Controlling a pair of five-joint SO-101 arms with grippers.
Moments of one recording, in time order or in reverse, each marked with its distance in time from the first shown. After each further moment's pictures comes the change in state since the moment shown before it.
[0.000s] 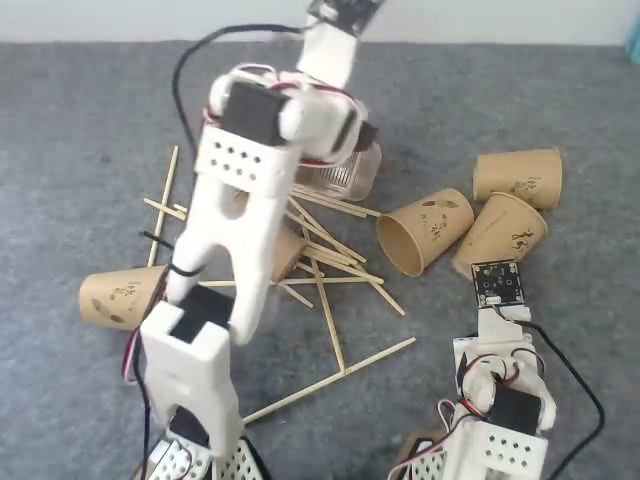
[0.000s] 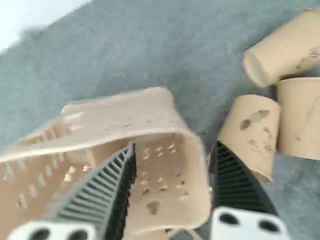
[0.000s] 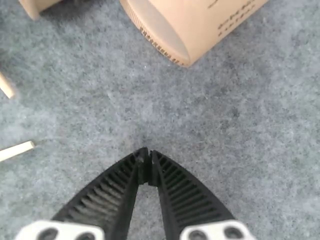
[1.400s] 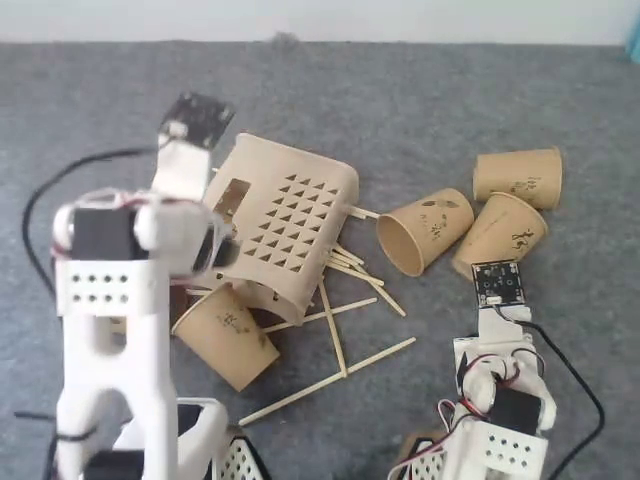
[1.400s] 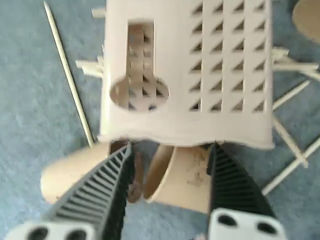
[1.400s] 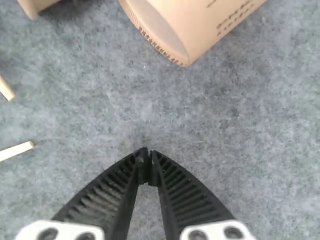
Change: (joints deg) left arm -23.2 -53.7 71.1 -0.8 -15.1; right arm 0.2 0.0 0.0 0.0 0.0
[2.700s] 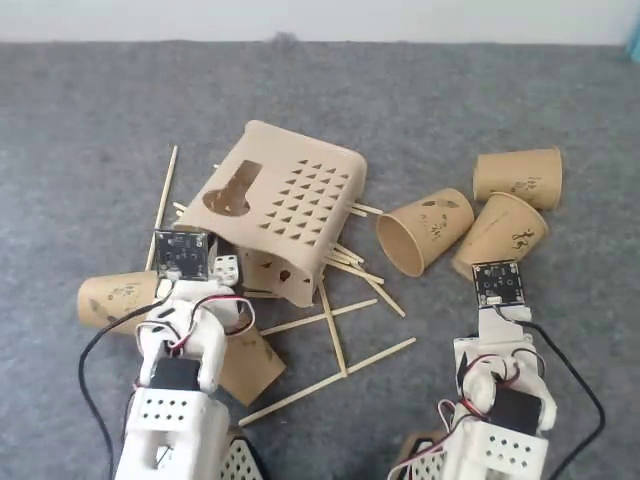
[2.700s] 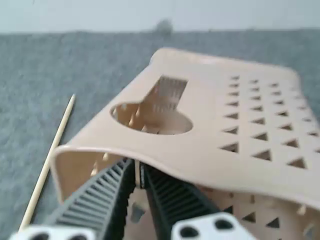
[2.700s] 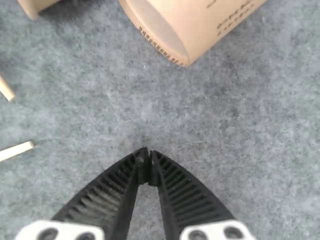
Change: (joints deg) left arm 4.0 -42.3 81.0 -85.6 21.8; right arm 0.0 0.0 0.0 0.0 0.0
